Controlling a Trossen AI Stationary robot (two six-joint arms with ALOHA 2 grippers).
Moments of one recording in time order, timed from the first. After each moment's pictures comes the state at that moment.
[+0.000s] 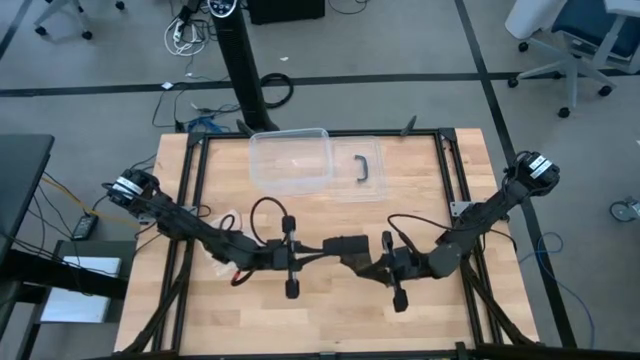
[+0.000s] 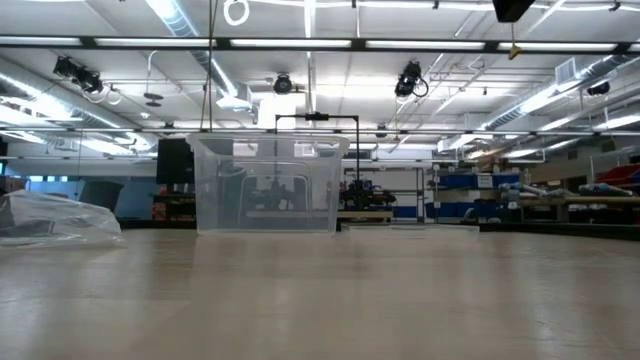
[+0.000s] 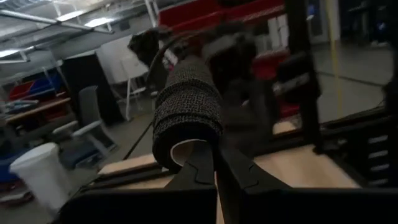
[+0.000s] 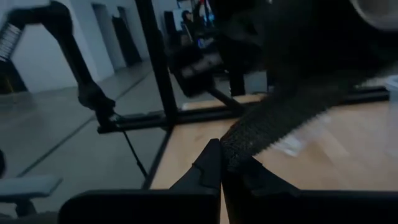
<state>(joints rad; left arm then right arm) -0.46 1.56 0.82 0.88 -0.53 0.31 0.70 1.37 0.64 0.71 0.59 0.22</state>
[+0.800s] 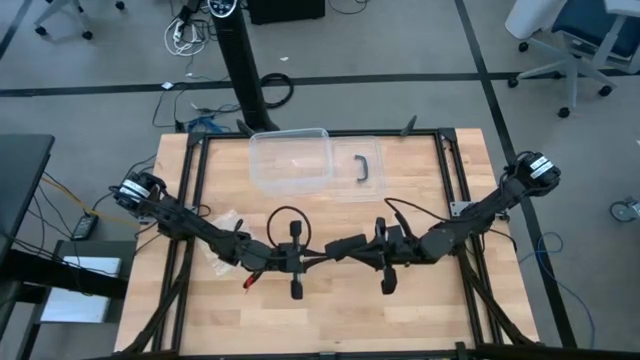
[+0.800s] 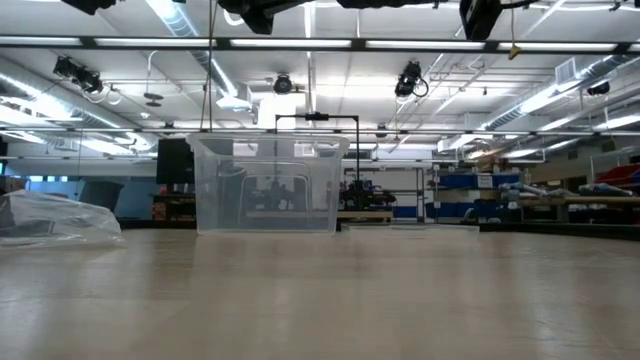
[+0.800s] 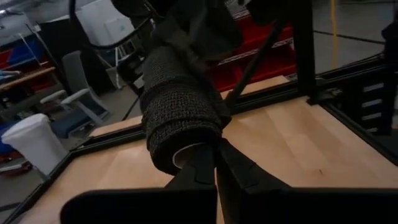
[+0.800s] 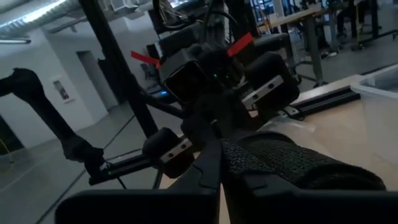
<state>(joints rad) -0.45 1.63 0.82 0.75 -0.49 0.24 0.56 1.37 0.64 0.79 0.57 0.35</state>
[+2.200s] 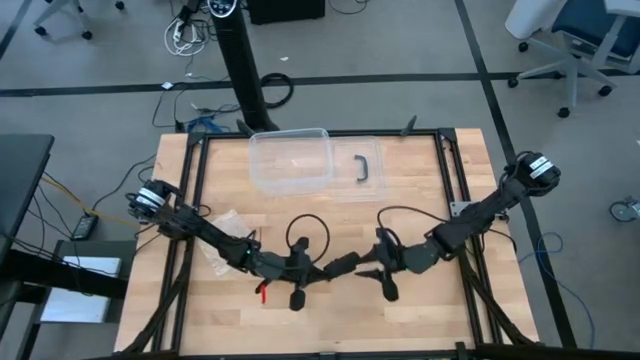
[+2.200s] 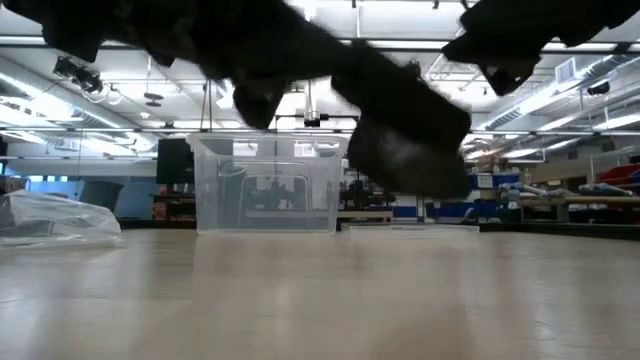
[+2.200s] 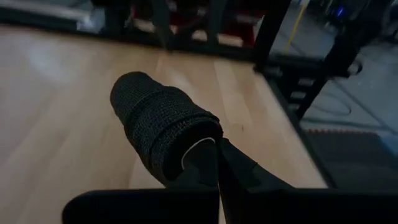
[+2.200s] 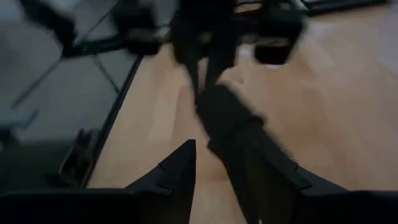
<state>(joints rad) -0.44 1.77 0.81 0.71 -0.32 -0.30 0.58 1.37 0.64 0.32 0.44 0.37</state>
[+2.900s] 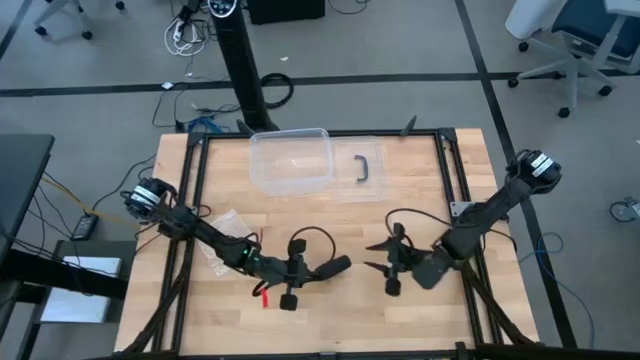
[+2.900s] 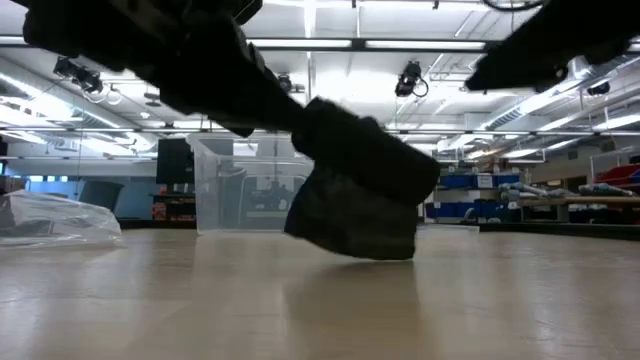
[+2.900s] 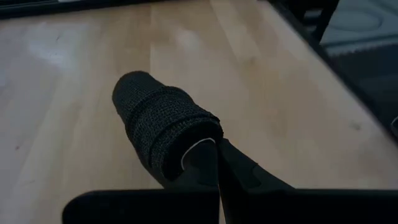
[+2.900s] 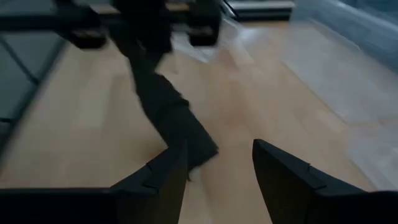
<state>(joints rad) -0.46 1.73 0.81 0.42 -0.30 -0.12 0.68 1.36 0.64 0.11 0.81 0.44</state>
